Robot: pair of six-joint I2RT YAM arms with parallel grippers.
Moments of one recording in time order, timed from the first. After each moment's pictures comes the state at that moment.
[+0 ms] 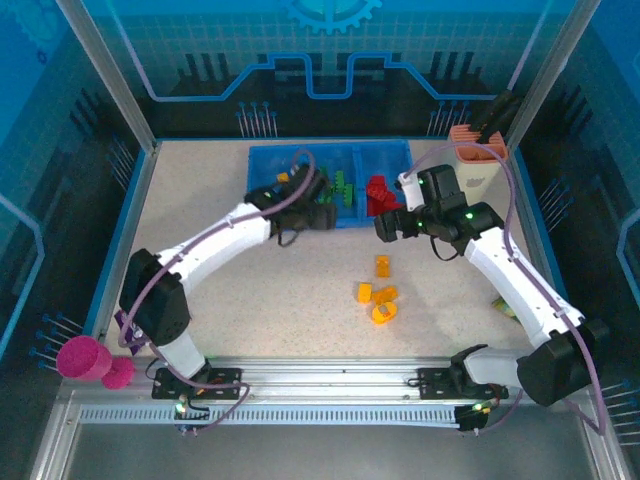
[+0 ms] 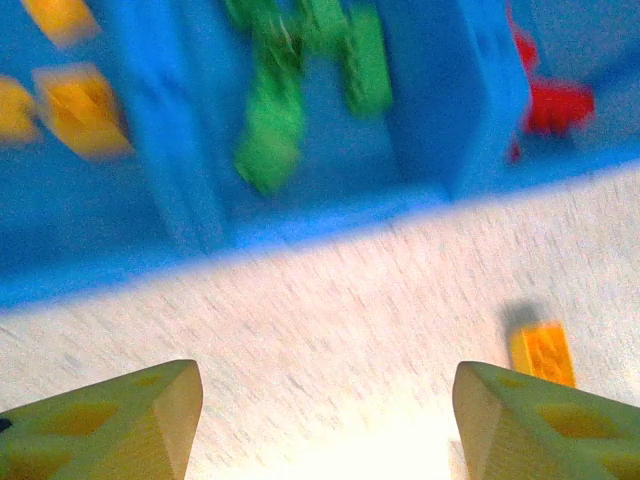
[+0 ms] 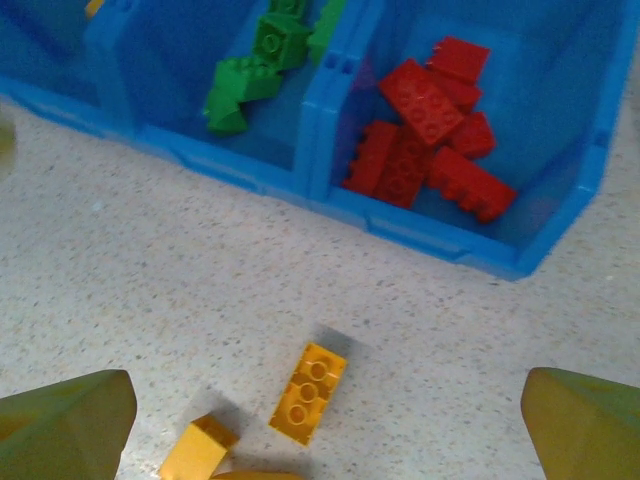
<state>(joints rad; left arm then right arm) -0.67 1.69 1.44 -0.73 -0.15 -0.56 0.36 1.26 1.19 -0.78 -0.05 0.03</state>
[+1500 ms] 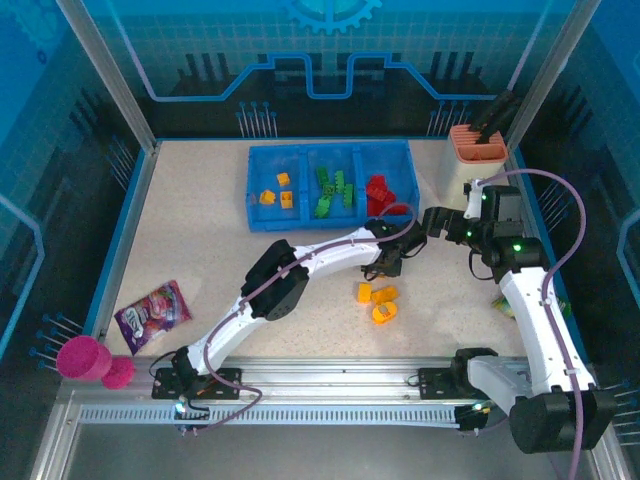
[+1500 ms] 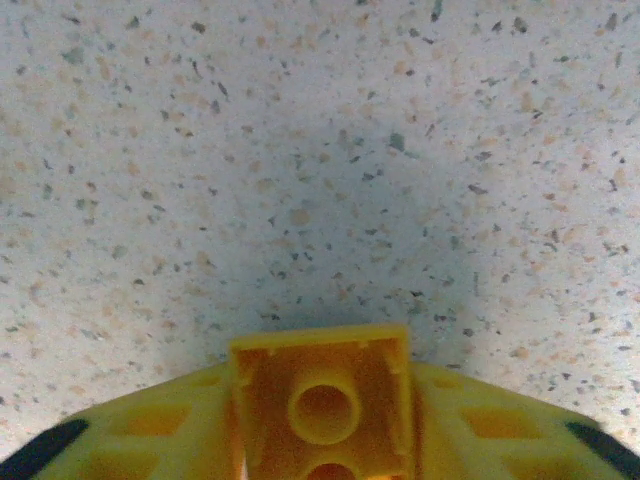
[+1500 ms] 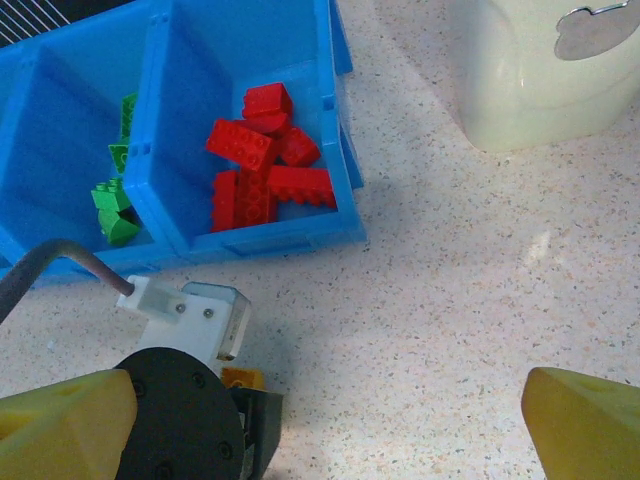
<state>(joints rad) -0.96 2.46 2.12 -1.00 -0.22 -0.85 0.02 1.00 0.99 -0.72 -0.15 0.24</state>
